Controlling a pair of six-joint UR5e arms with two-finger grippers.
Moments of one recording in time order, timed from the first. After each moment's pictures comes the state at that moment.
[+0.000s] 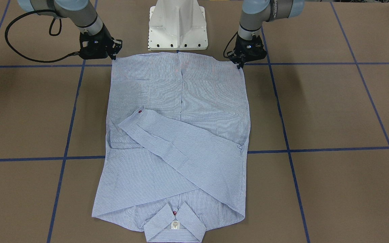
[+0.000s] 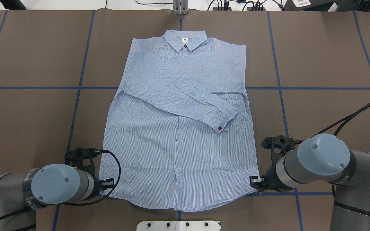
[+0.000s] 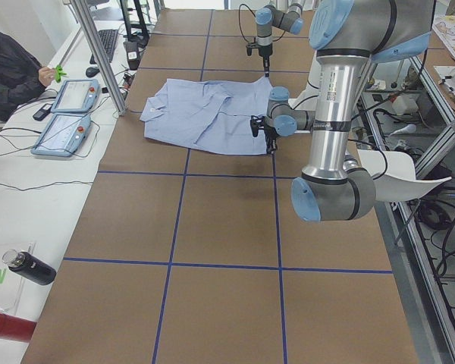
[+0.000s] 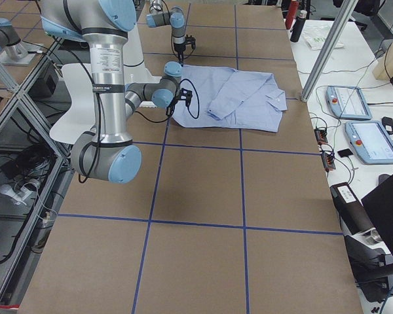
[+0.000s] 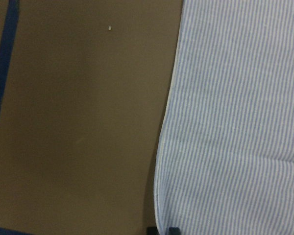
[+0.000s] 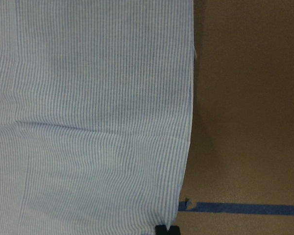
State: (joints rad) left arm -0.22 -1.72 -2.04 -1.70 -1.68 -1.59; right arm 0.34 -1.51 2.13 -1.38 1.98 1.37
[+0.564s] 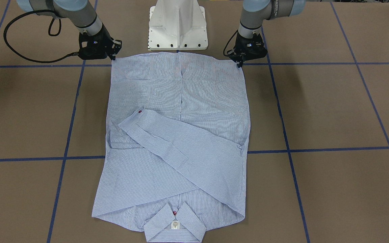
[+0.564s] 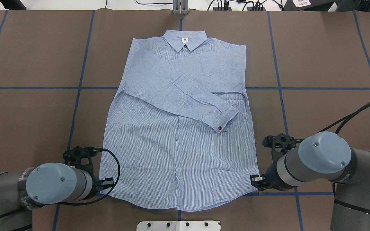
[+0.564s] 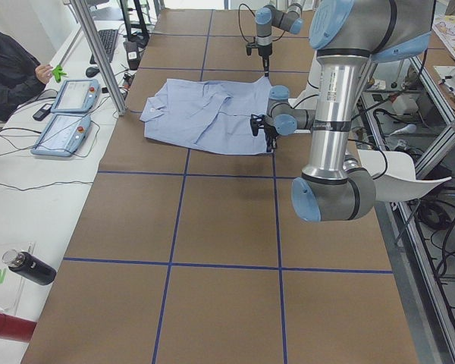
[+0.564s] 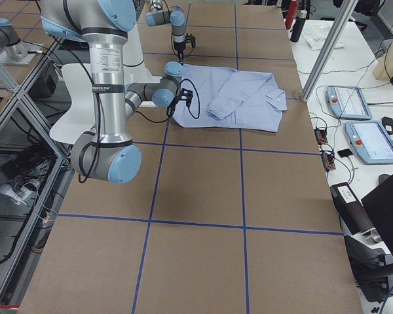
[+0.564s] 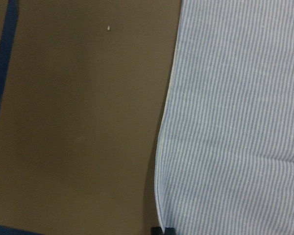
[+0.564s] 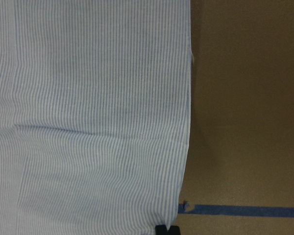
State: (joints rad) left arm -0.23 -1.71 -2.08 -1.69 -1.69 -1.59; right arm 0.36 -1.51 2.13 -1.38 2.00 1.36
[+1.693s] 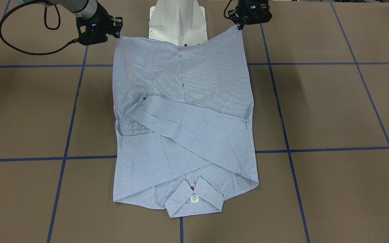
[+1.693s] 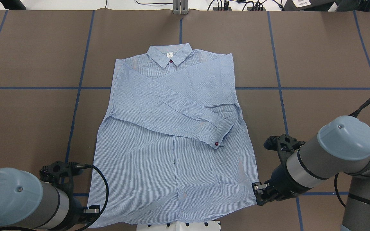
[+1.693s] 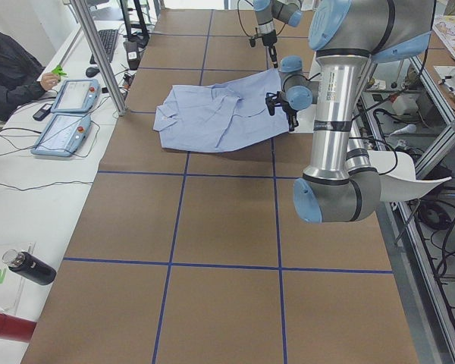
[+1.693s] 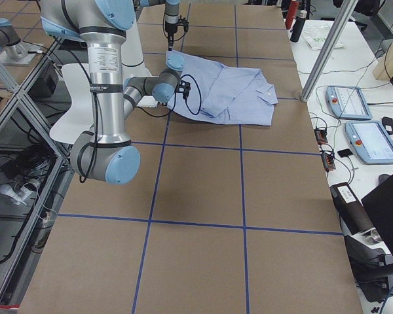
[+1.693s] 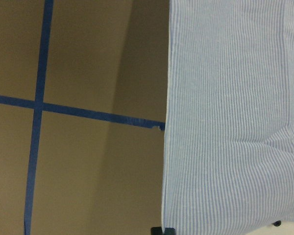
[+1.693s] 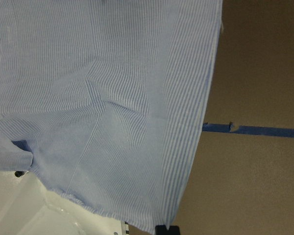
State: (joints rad) left arm -0.19 -1.70 -2.38 -1.42 -1.87 -1.60; right arm 0.43 -1.51 2.22 -1.37 2.25 1.35
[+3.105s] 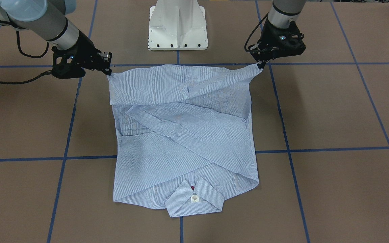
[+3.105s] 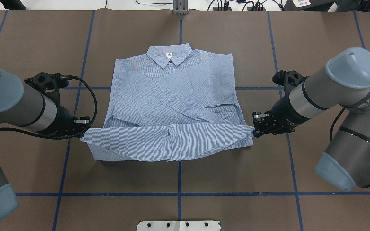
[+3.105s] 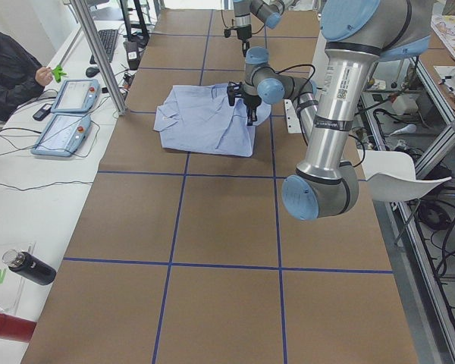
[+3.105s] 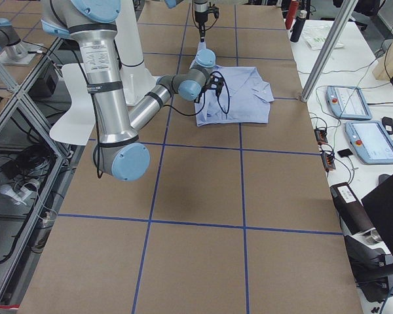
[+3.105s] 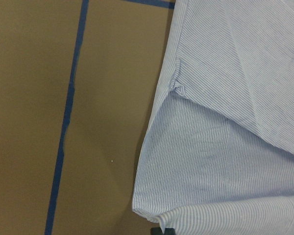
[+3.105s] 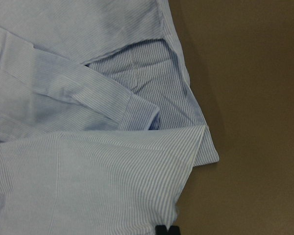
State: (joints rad) left arm -0.63 -1.84 -2.21 -1.42 -1.95 -1.30; right arm 0.73 -1.33 2.02 -1.37 2.28 1.30
